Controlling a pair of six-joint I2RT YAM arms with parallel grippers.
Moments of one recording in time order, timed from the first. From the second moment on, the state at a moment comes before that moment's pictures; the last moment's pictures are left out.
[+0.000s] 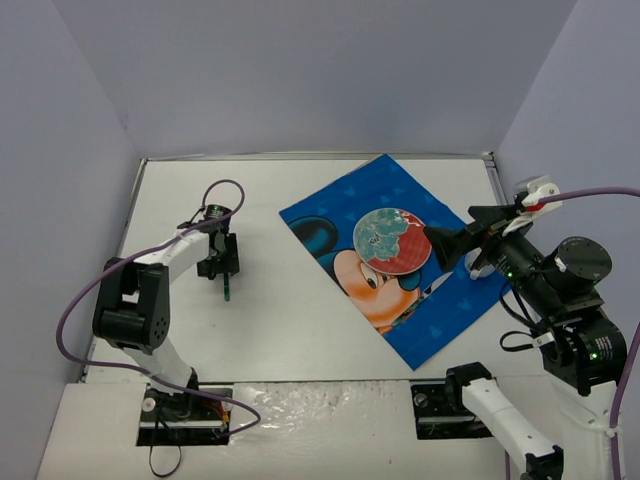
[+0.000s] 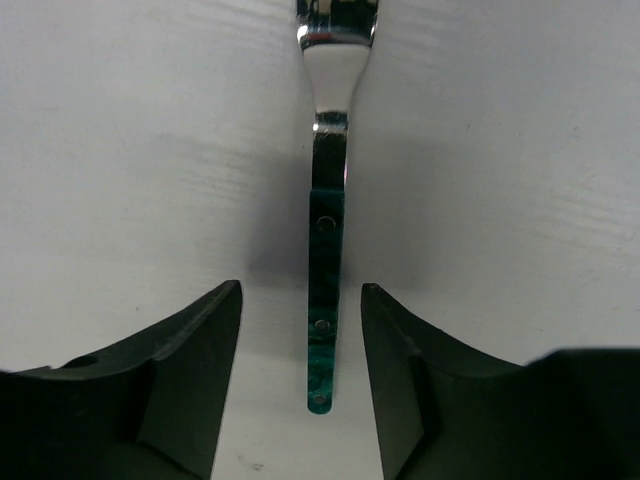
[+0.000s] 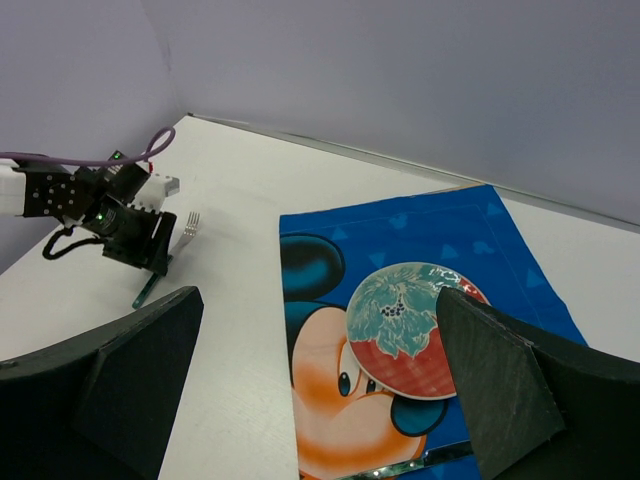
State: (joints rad) left arm -0.20 1.67 1.04 -0.59 -0.16 -0.33; right arm 0.23 0.71 1.35 -0.67 -0.29 0.10
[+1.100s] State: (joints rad) left arm -0.34 1.85 1.50 -0.57 -0.12 -0.18; right arm 0.23 0.71 1.35 -0.67 -0.27 0.10
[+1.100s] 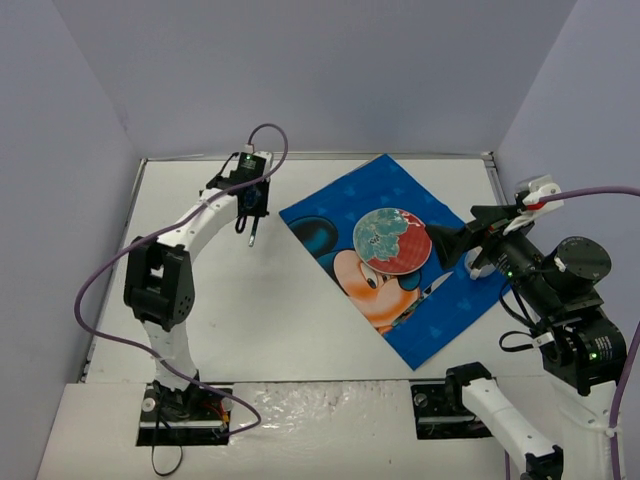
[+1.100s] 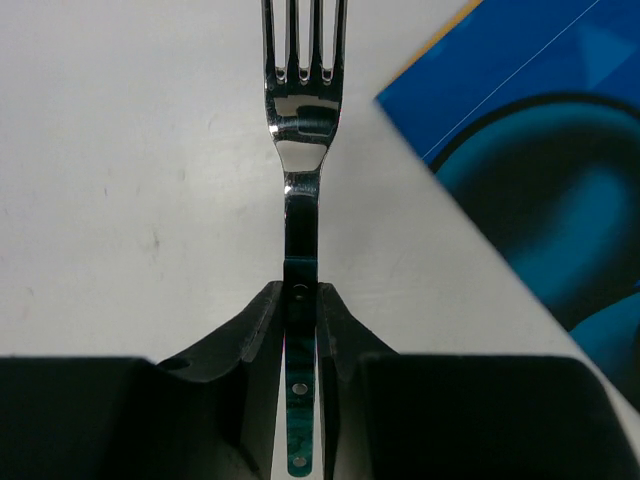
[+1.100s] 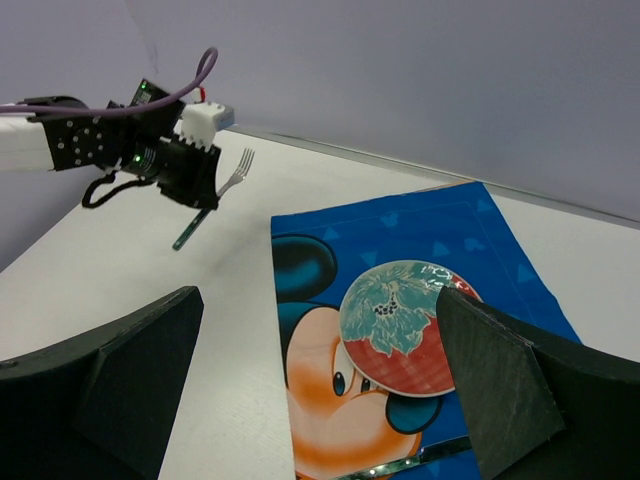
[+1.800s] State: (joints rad) left arm -0.54 2.45 2.31 -0.71 0.03 0.14; right arm 0.23 0.73 1.35 -0.73 -0.27 0.11
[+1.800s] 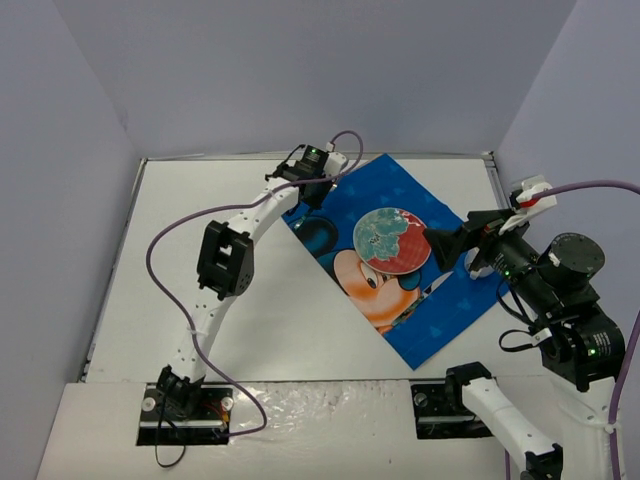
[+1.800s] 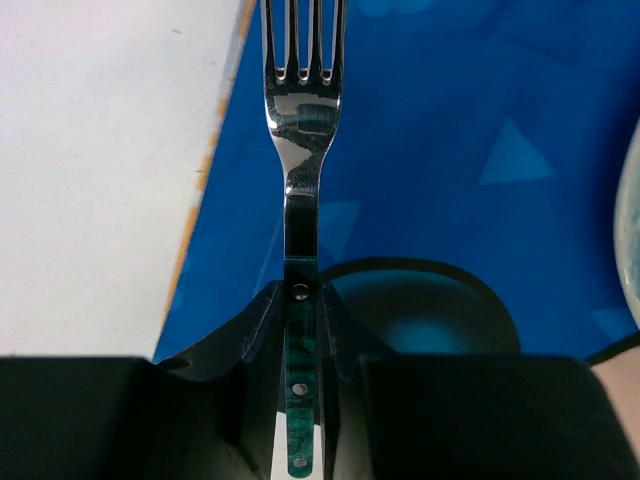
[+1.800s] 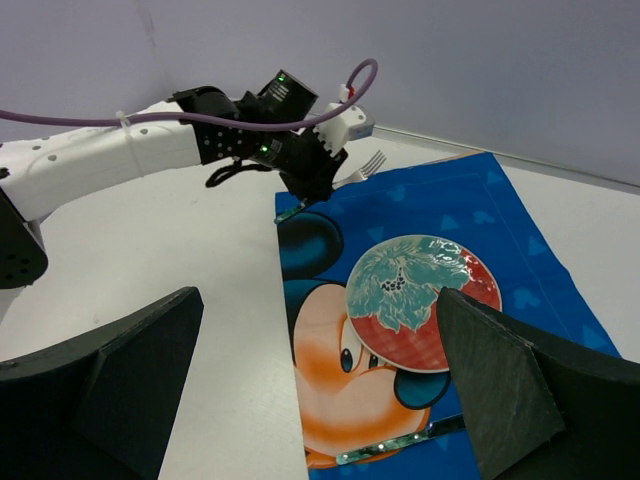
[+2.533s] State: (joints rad) left arm -0.60 2.60 2.45 -0.72 0.08 0.21; right arm 0.23 0.74 1.37 -0.79 -0.30 0.13
